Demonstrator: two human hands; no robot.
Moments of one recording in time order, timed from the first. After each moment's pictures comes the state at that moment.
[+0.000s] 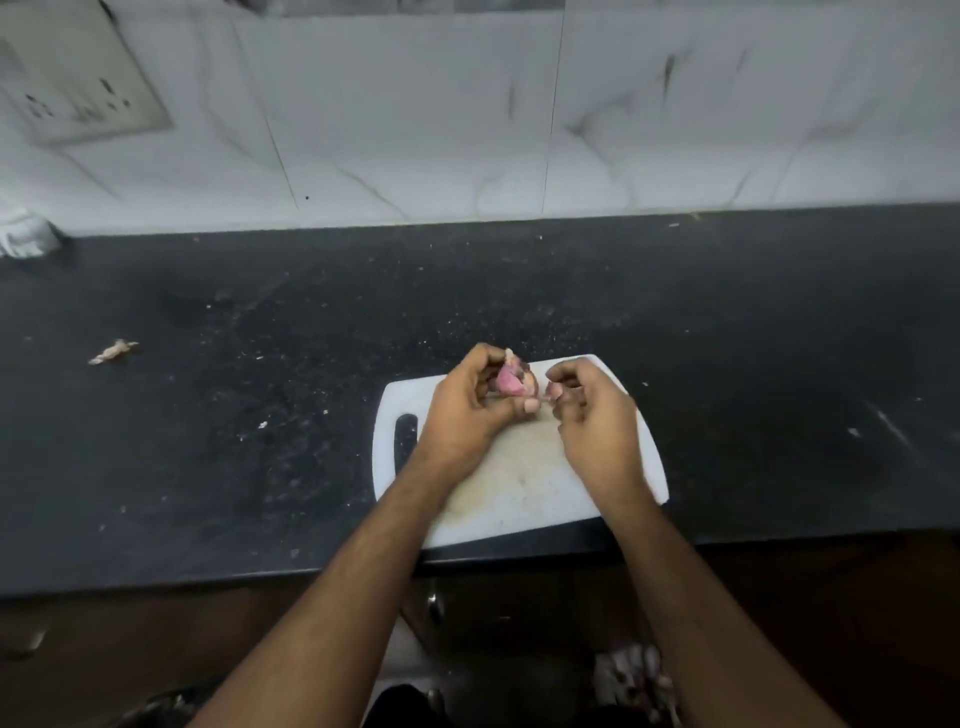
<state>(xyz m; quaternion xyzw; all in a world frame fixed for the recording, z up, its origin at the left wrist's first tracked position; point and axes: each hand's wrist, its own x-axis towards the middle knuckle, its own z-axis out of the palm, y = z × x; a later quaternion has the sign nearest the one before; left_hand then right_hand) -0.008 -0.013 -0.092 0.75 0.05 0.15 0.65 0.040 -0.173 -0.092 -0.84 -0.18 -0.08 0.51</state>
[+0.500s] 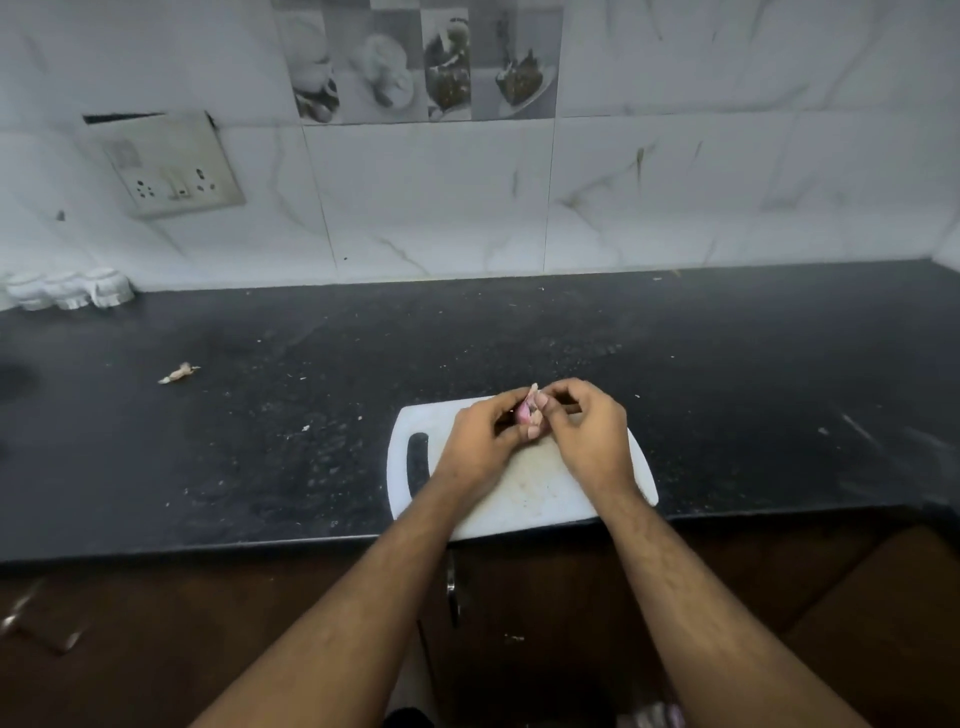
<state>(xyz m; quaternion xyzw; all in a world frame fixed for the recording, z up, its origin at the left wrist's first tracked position) -0.045 -0.025 -0.093 0.83 0.02 0.16 0.53 0.005 -0.172 -0.082 -0.79 -0.21 -0.12 0.56</state>
